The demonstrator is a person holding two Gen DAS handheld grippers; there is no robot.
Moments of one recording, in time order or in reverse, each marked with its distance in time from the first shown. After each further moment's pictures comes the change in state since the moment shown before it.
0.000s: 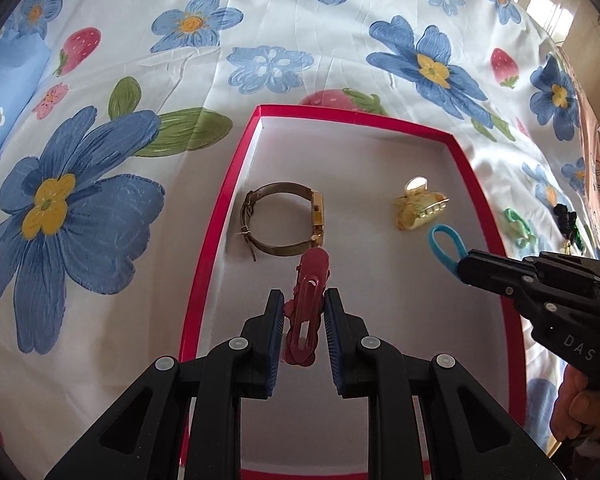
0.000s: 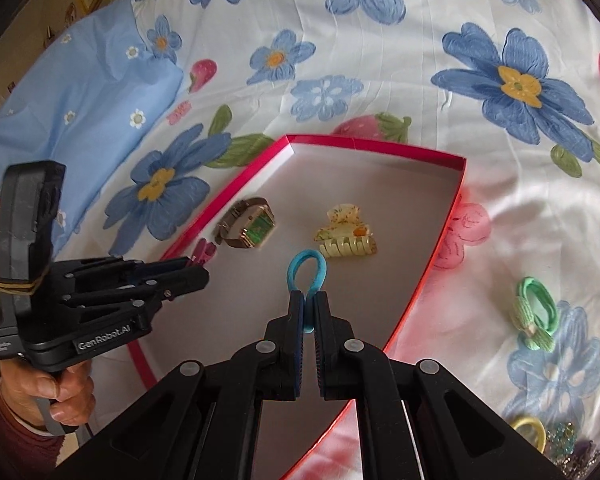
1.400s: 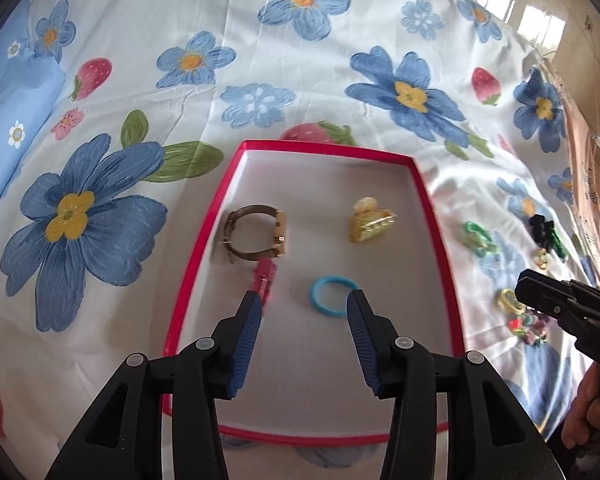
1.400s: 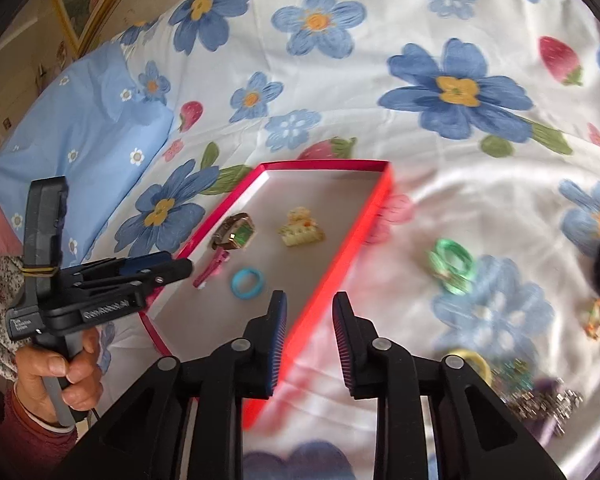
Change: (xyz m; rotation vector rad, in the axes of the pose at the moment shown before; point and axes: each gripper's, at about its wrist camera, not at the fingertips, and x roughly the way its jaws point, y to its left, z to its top) left arm -0.065 -0.034 -0.024 0.009 -0.104 0.002; right arm -0.094 -0.036 -0.045 0.123 -0.138 -0.024
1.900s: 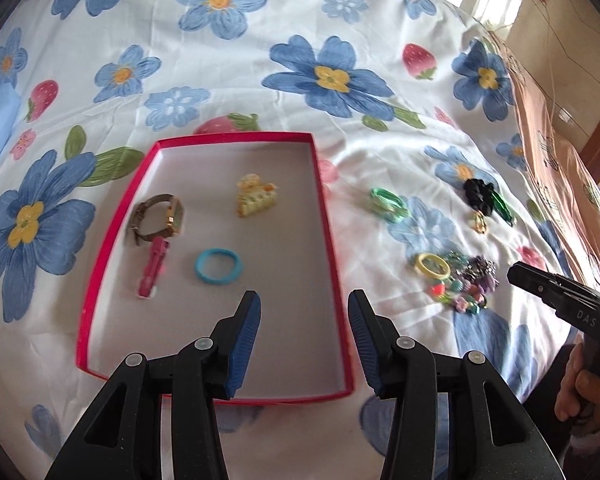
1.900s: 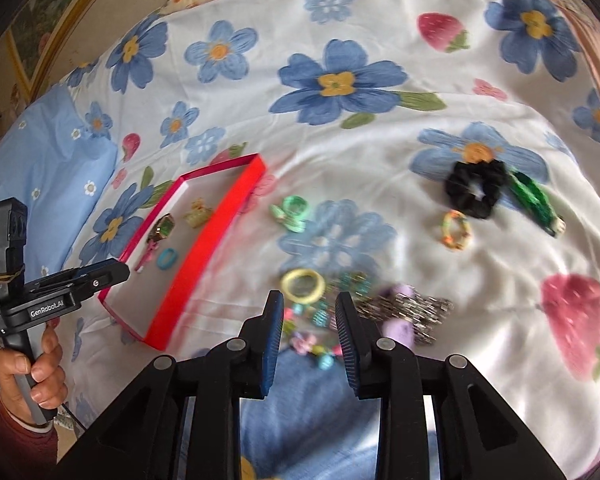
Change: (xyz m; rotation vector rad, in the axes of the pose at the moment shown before) left arm -0.023 -0.061 -0.022 0.101 0.031 -0.117; right arm -0.079 -0.085 -0.055 0.159 -0.048 -0.153
